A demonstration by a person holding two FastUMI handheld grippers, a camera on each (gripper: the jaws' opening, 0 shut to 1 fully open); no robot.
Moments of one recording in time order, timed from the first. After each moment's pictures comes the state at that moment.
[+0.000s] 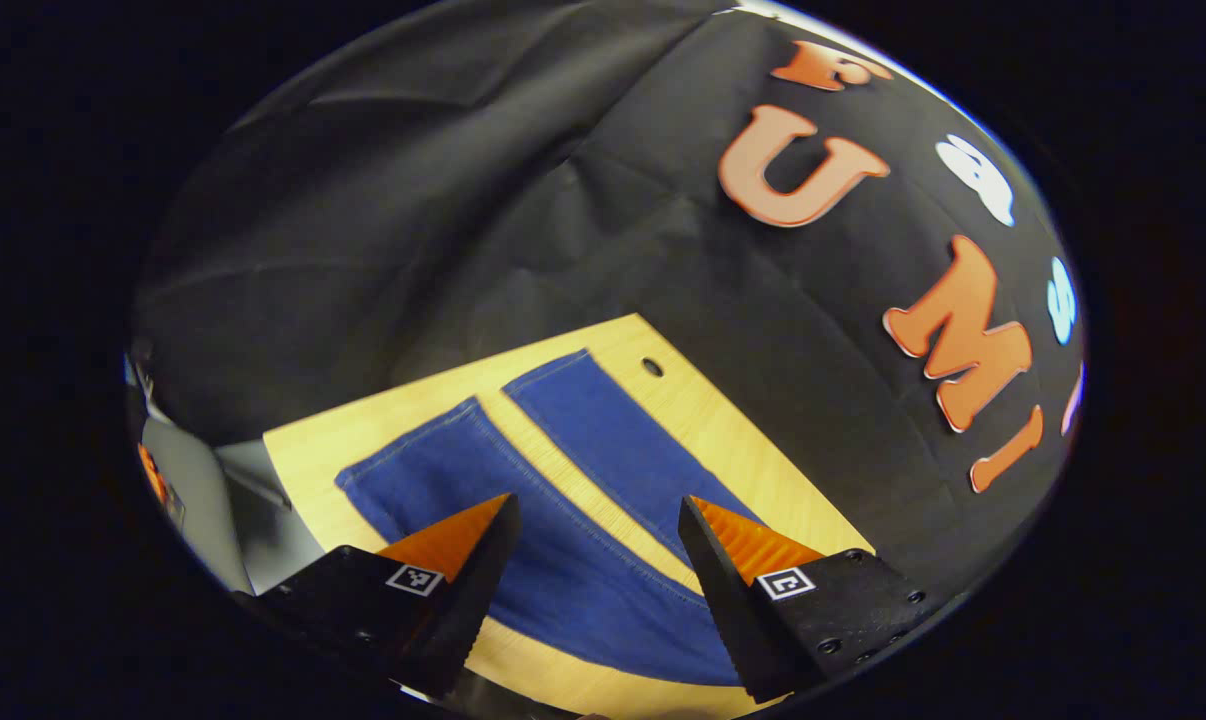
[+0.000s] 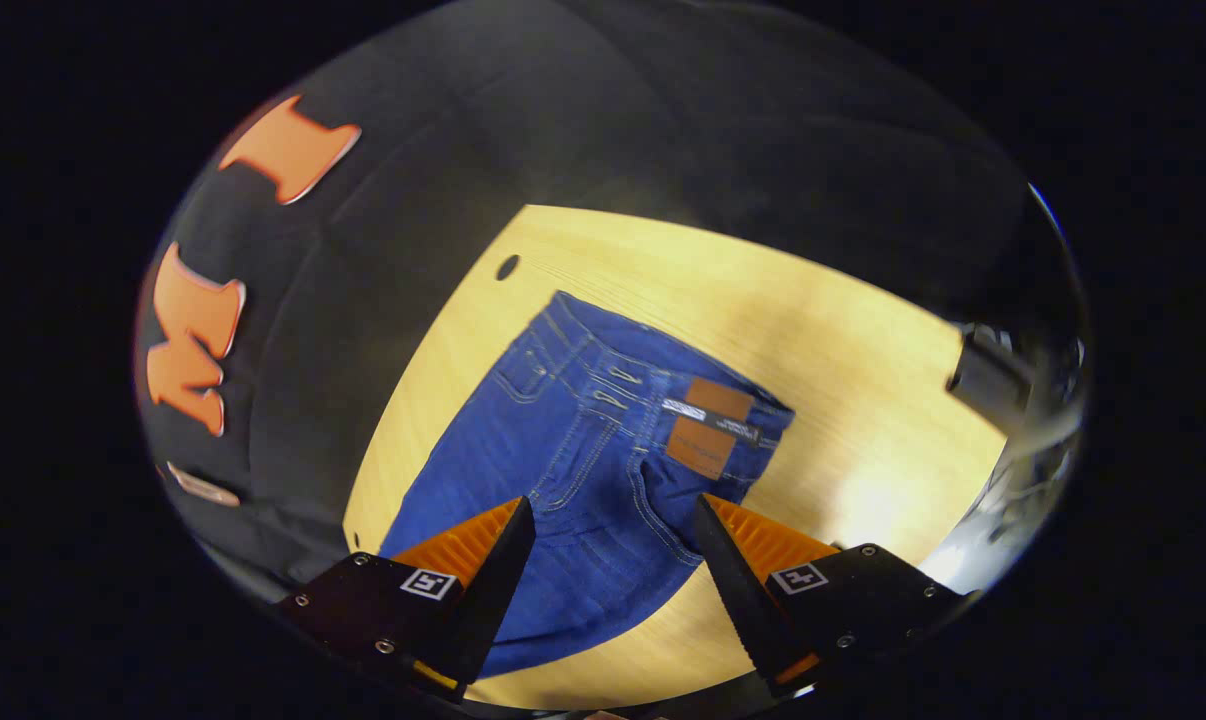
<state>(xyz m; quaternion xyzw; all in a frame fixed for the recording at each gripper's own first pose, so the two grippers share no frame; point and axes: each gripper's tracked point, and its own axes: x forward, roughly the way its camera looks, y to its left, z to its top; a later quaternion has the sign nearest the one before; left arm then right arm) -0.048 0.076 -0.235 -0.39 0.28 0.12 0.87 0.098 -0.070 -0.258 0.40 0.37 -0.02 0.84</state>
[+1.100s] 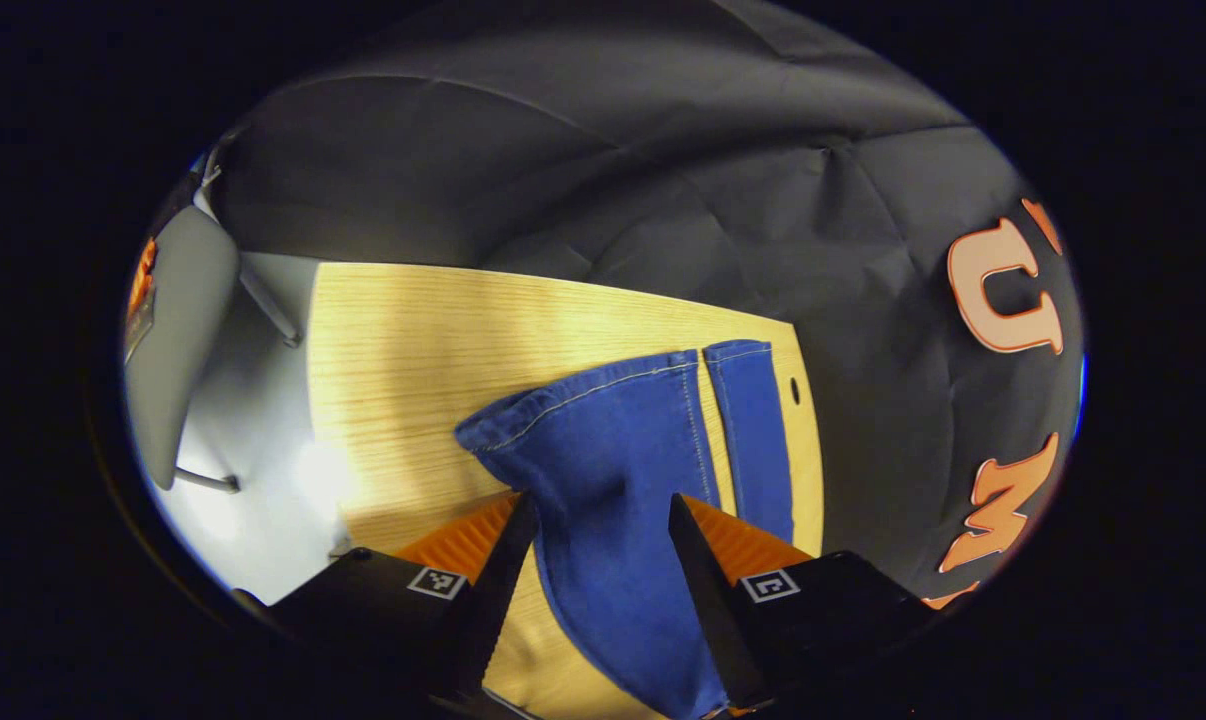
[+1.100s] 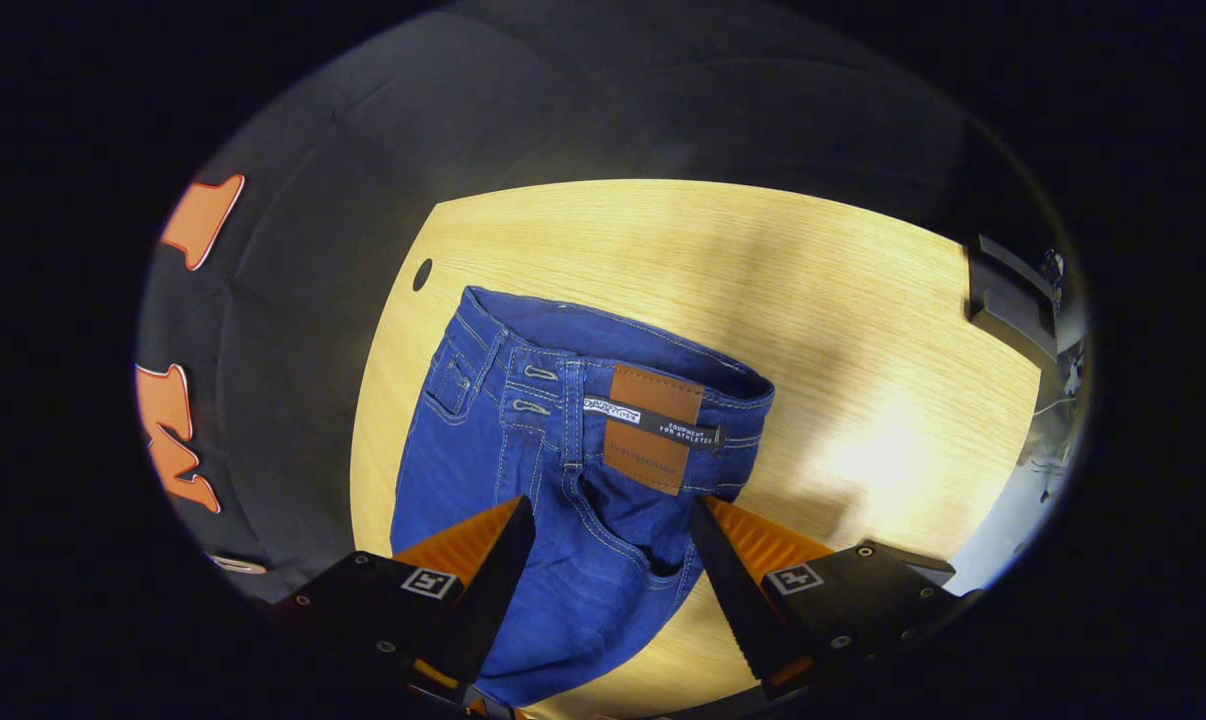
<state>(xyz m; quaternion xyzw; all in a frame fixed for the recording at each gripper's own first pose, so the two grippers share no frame) -0.046 0.144 -0.380 -0.59 0.30 0.19 0.73 0.120 -0.072 -0.297 0.46 0.40 -0.07 0.79</state>
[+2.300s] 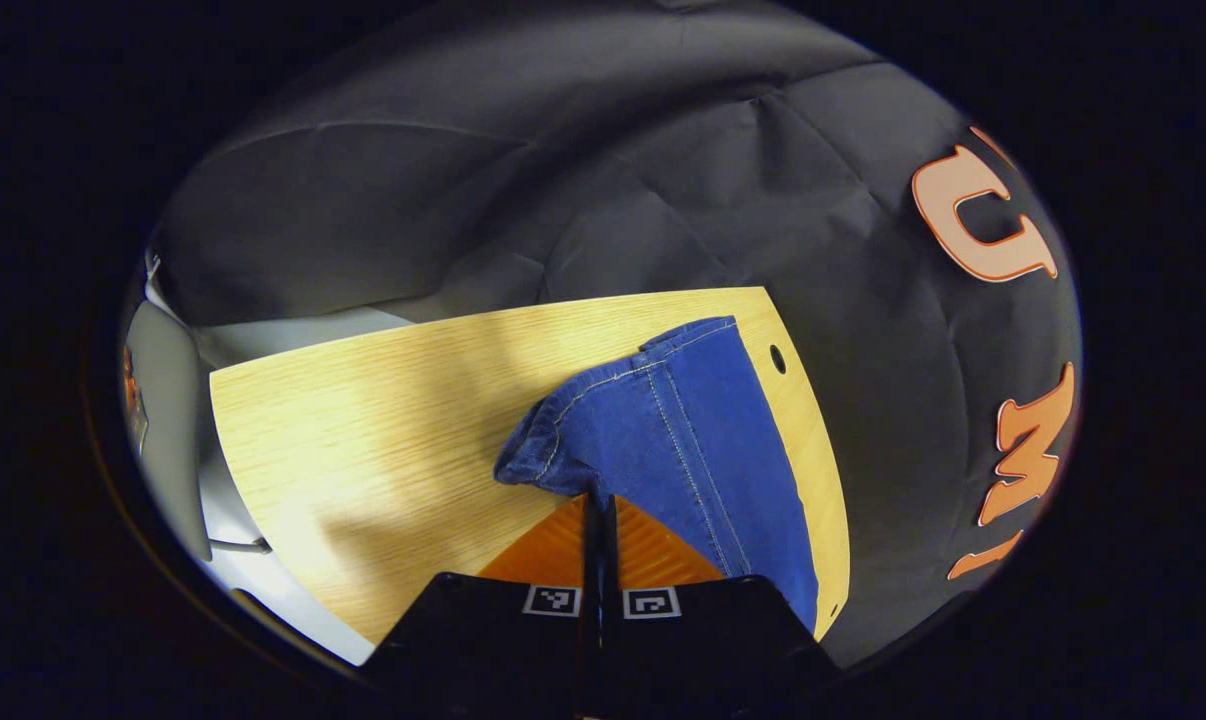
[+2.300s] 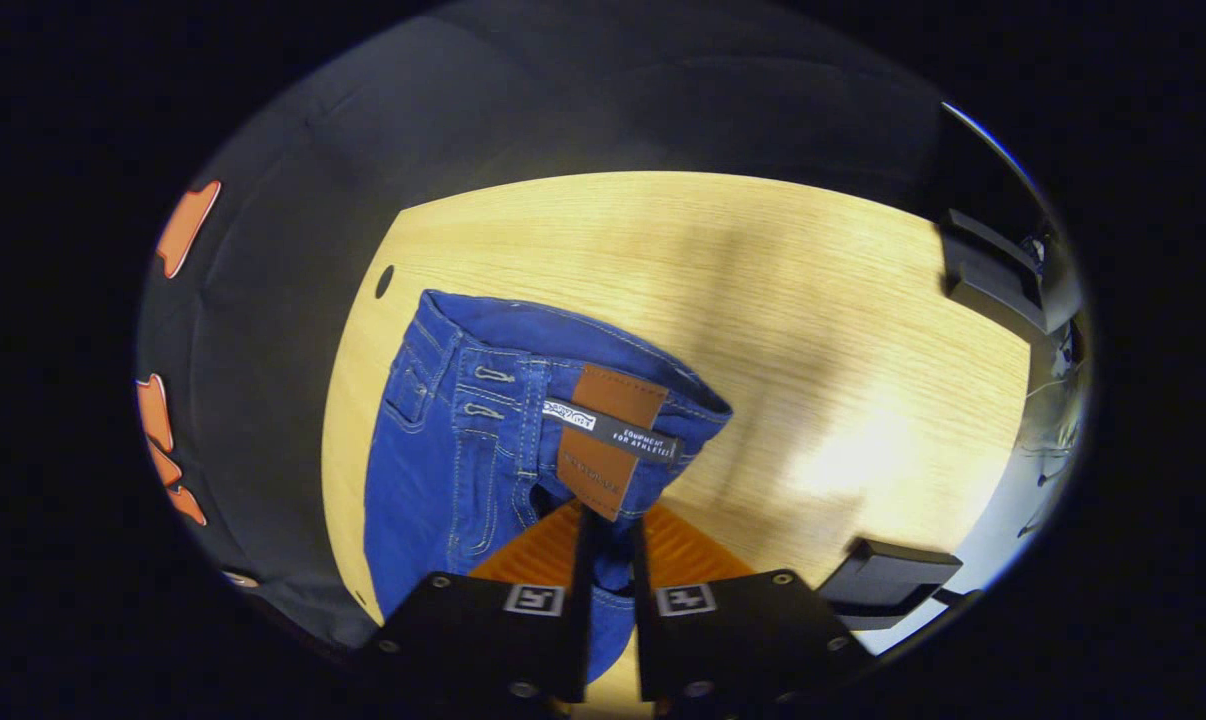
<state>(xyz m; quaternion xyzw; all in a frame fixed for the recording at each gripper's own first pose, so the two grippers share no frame) -0.002 0.148 -0.355 -0.50 0.35 0.16 0.78 0.115 -0.072 -0.316 0.46 0.40 -0.11 0.78</state>
